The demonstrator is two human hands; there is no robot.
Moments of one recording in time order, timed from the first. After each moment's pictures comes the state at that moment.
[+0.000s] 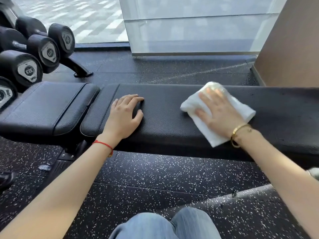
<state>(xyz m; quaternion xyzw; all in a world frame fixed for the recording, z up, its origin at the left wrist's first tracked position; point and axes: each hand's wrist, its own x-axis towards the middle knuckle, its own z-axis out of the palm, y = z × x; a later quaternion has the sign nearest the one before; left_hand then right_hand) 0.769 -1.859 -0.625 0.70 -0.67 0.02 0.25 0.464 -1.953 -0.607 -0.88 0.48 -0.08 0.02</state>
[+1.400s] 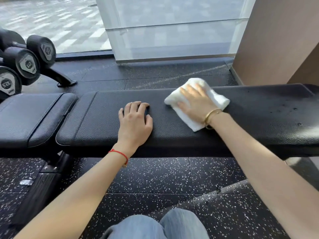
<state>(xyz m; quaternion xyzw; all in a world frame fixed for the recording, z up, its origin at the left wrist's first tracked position) 0.656 -1.875 -0.625 0.73 -0.63 0.06 0.24 0.449 -1.991 -0.592 -0.88 0.48 0.01 0.04</state>
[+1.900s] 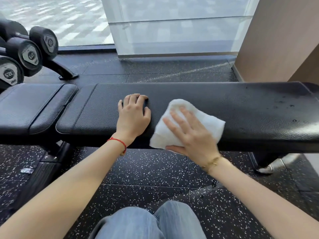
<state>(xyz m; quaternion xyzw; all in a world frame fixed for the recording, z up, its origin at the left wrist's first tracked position) 0.653 -1.877 -0.627 0.74 -0.62 0.05 0.25 0.427 -1.876 -0.648 -0.91 0.34 -0.15 -0.18</state>
